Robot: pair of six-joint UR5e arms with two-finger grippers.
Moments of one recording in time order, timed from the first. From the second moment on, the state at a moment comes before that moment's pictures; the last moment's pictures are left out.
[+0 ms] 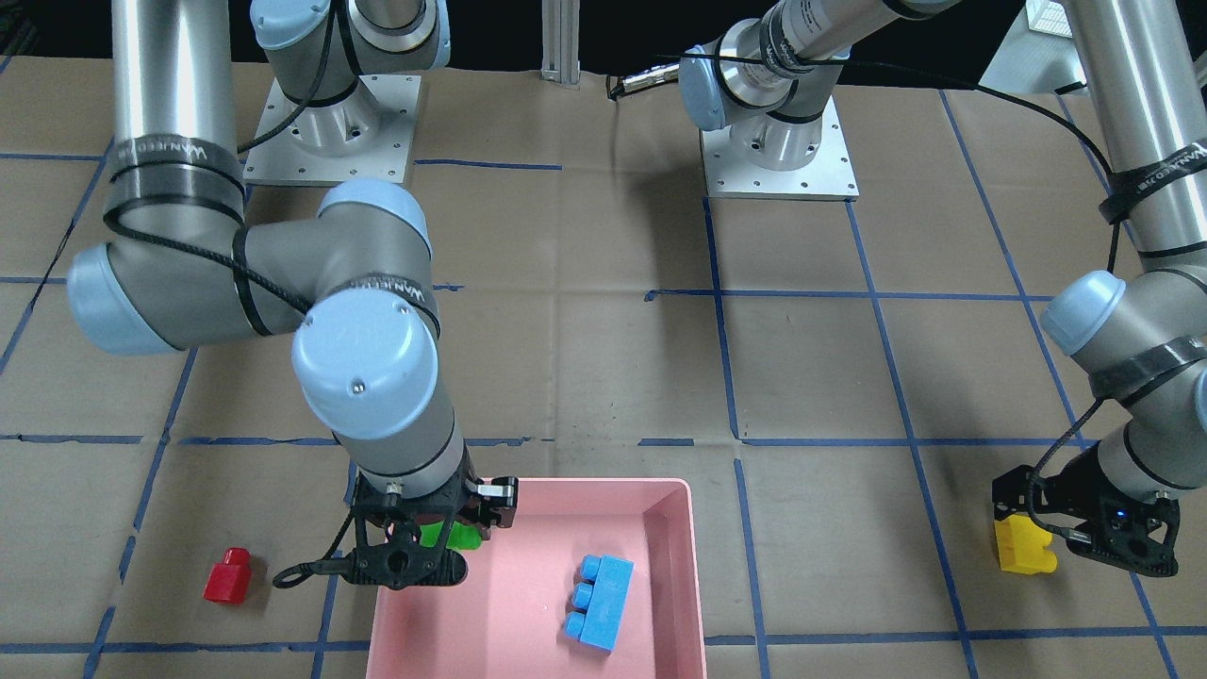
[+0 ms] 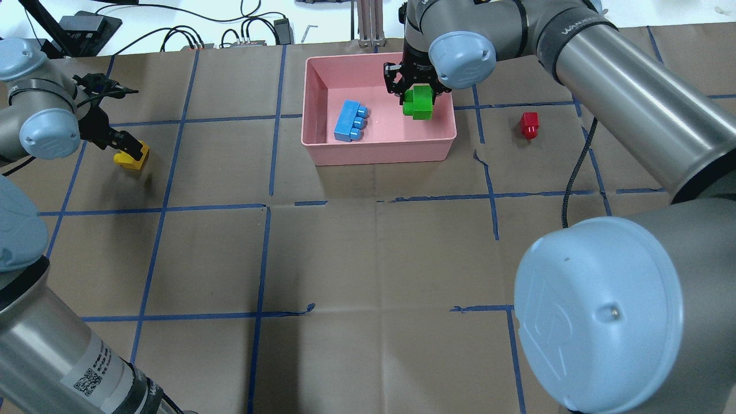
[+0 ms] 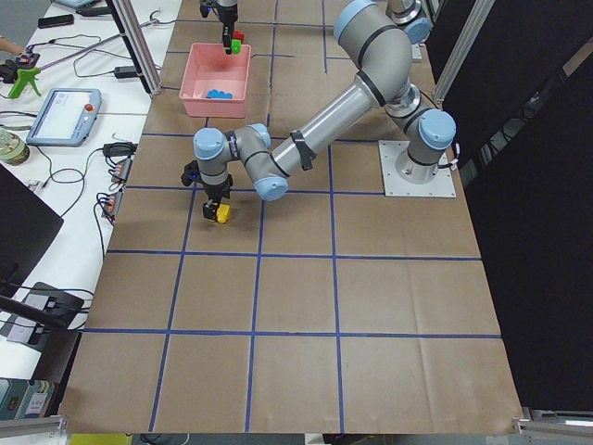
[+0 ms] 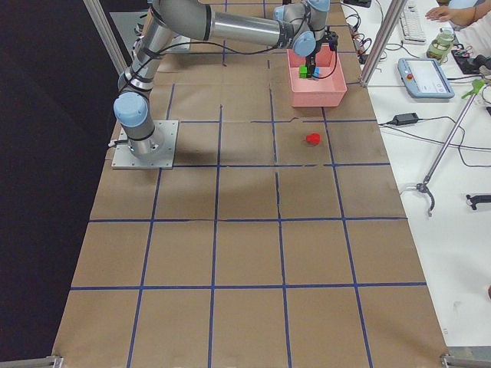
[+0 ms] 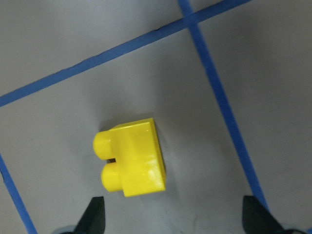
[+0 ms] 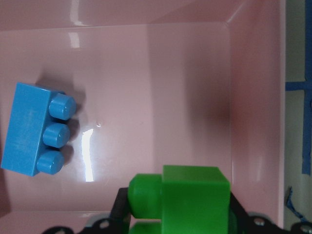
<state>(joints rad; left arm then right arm) -1.09 -2.23 -1.51 -0.88 1.59 0.81 1.77 -0.91 1.22 -1.97 -1.54 0.22</state>
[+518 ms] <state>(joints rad) -1.09 -2.25 -1.51 -0.87 1.58 0.81 1.78 -0.88 1.22 -1.97 -1.53 0.23</state>
